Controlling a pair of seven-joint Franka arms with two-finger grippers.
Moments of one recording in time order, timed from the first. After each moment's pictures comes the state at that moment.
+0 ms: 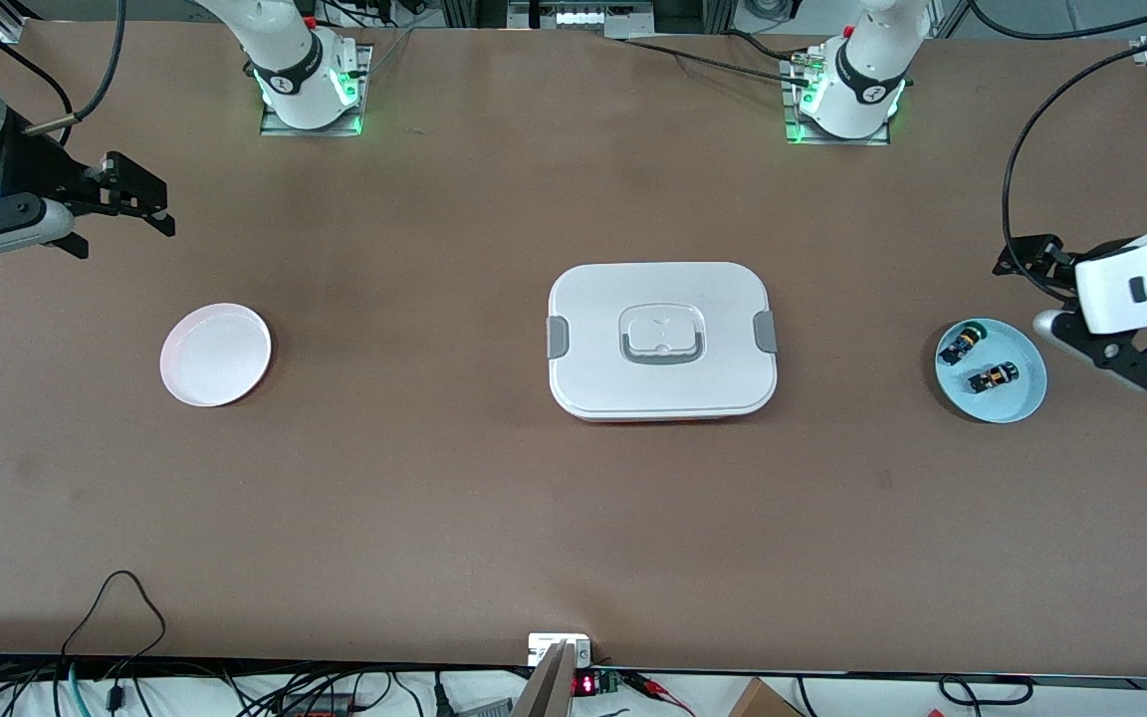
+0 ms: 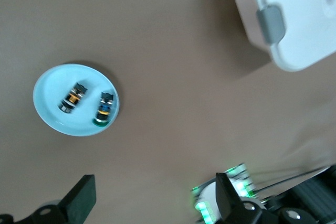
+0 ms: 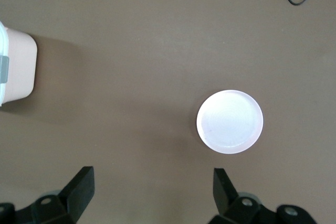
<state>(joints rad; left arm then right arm) 0.44 0.34 -0.52 -1.32 0.10 1.27 0.34 0.12 0.00 -0.02 -1.57 0.07 1.59 -0.10</state>
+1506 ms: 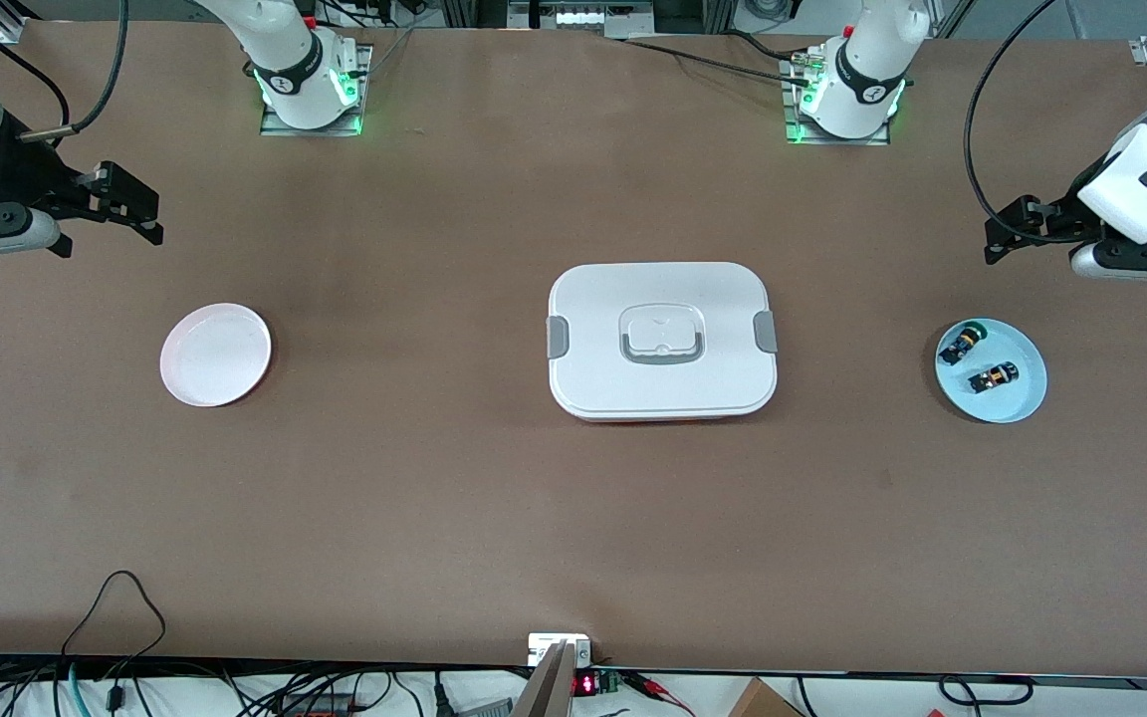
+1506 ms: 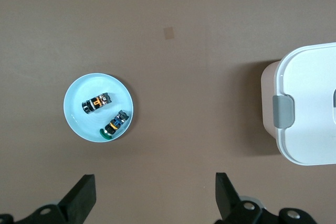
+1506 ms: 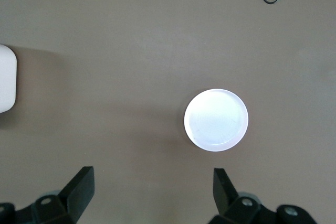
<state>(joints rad) 0.01 -0.08 -0.03 -1.81 0.01 1.72 0.03 0.13 0.01 -0.02 -1.56 0.01 1.60 -0.05</state>
